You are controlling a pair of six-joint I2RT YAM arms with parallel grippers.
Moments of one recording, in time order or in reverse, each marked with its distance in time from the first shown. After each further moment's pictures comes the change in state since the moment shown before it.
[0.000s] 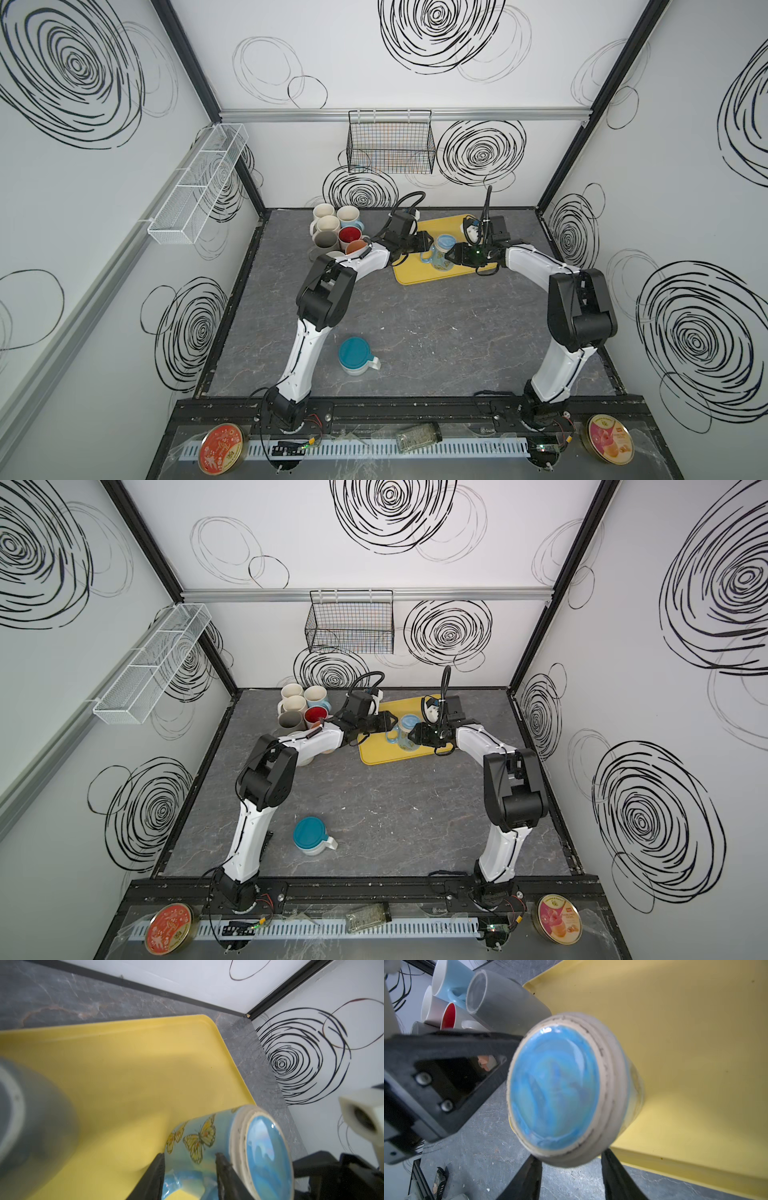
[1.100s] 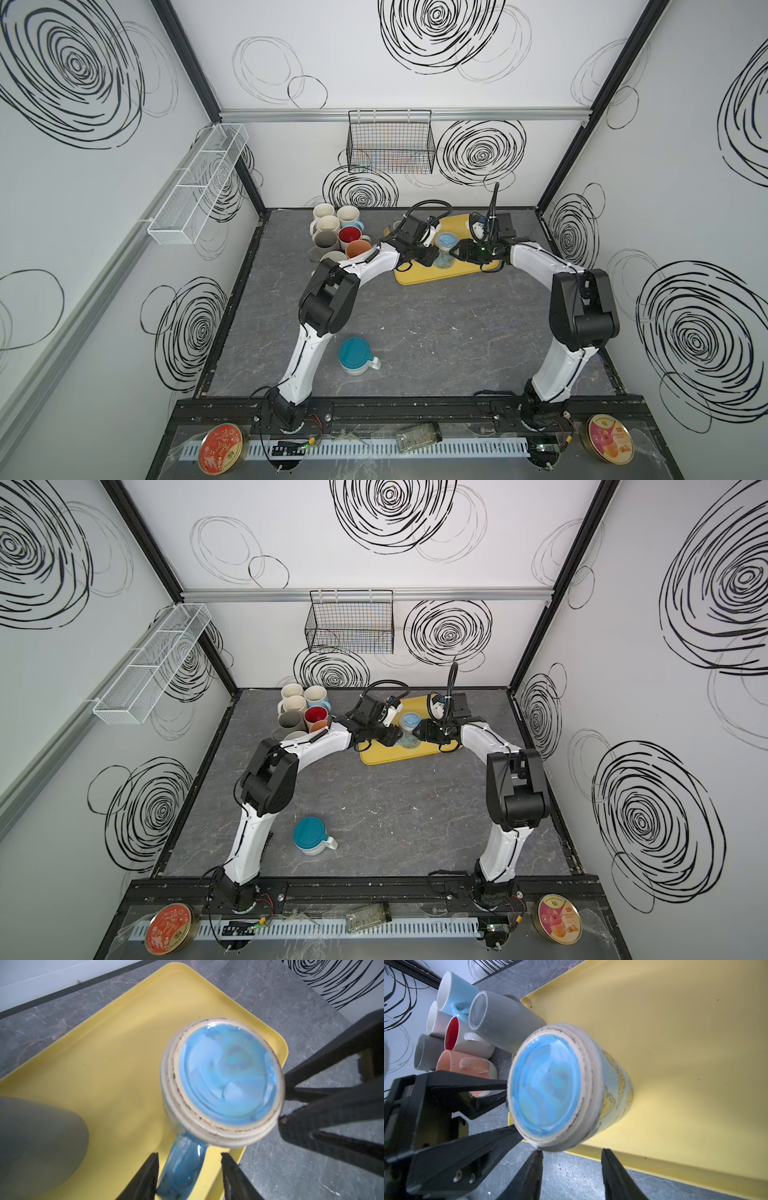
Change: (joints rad) left arm -0.081 -0.013 0.091 -0.278 -0.100 0.514; right arm -0.045 0.000 0.018 -0.008 -0.020 -0.006
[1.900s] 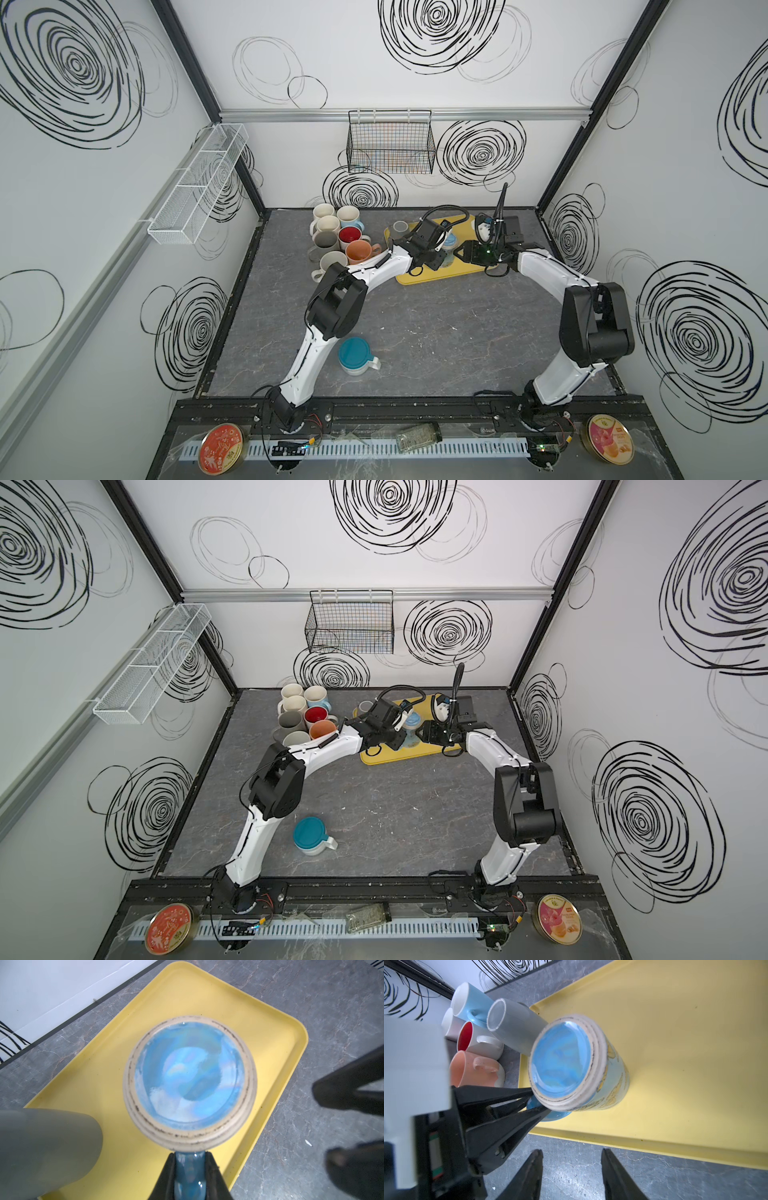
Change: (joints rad) left arm -0.077 0.015 0.069 -0.079 -0.225 0.070; right arm -0.002 -0.143 -0.102 0.041 0.023 0.021
